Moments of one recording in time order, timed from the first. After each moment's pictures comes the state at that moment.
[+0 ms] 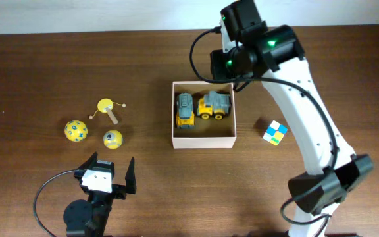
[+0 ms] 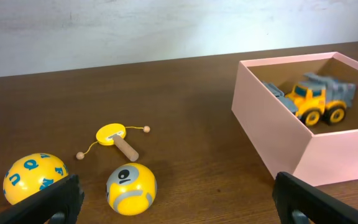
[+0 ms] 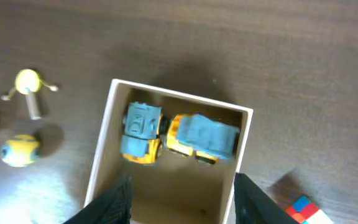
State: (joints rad) left arm 0.01 0.01 0.09 -0.28 0.17 0.05; right arm 0.41 1.96 2.19 -1.29 -0.04 0.25
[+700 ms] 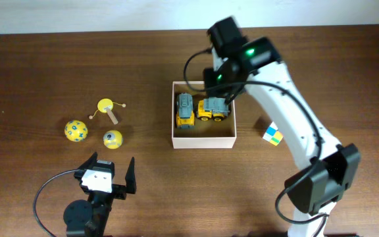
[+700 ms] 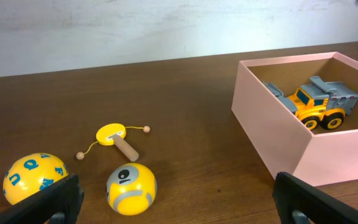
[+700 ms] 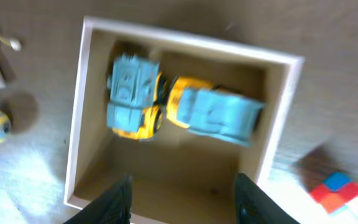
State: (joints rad) left arm 0.01 0.01 0.09 -0.28 0.17 0.05; right arm 0.46 1.97 1.97 -1.23 -0.05 0.31
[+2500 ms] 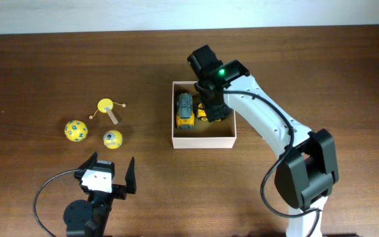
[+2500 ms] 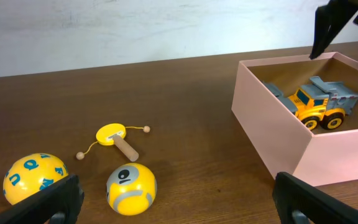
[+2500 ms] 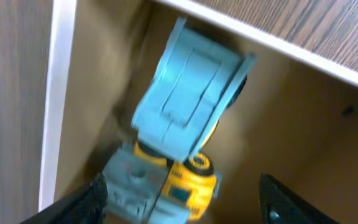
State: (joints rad) left arm 0.01 0.01 0.09 -0.28 0.17 0.05; right arm 0.50 2.04 1.78 -1.04 0.09 1.74
